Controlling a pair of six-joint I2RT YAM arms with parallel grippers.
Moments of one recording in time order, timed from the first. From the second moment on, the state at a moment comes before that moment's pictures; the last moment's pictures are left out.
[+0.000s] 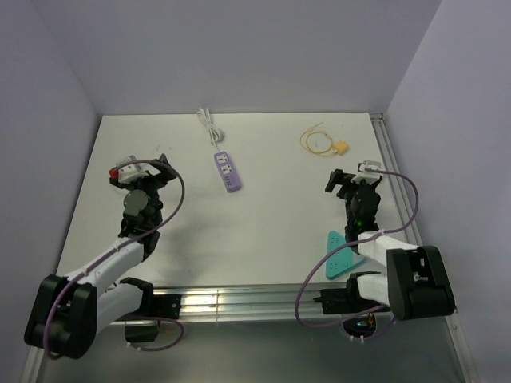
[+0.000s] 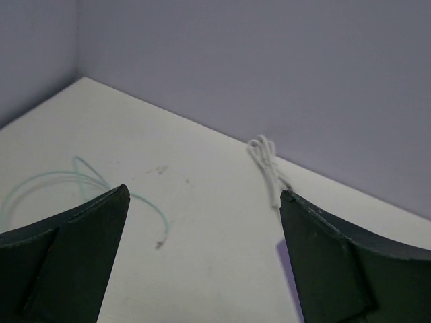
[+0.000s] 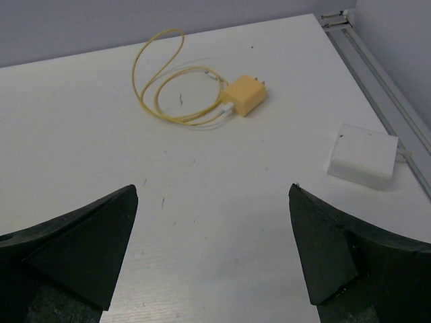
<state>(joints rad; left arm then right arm) -0.27 1.08 0.36 0.89 -0.53 -0.24 0.05 1.22 0.23 0.90 0.17 0.13</state>
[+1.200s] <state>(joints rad) -0.39 0.81 0.78 -0.30 -0.45 -0.92 0.09 0.90 0.56 -0.10 -0.18 0.56</state>
